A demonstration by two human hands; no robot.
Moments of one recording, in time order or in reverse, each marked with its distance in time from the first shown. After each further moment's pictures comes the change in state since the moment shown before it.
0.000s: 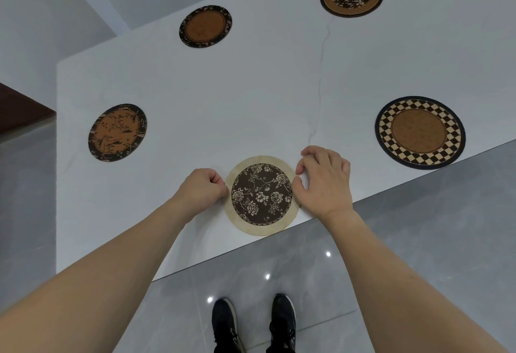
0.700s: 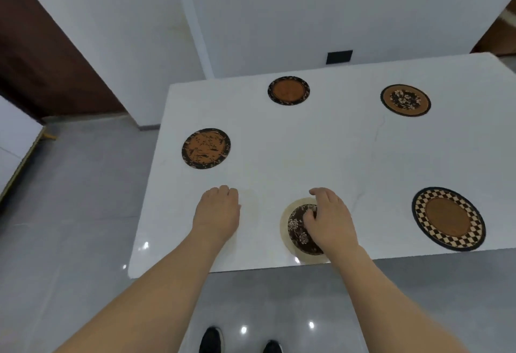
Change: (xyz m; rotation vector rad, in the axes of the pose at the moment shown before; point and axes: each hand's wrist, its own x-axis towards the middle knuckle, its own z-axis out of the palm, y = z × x) left_hand -0.094 -0.048 -0.086 0.775 0.462 0.256; right_hand -0.007 -0.153 -0.066 0.031 -0.258 -0.059
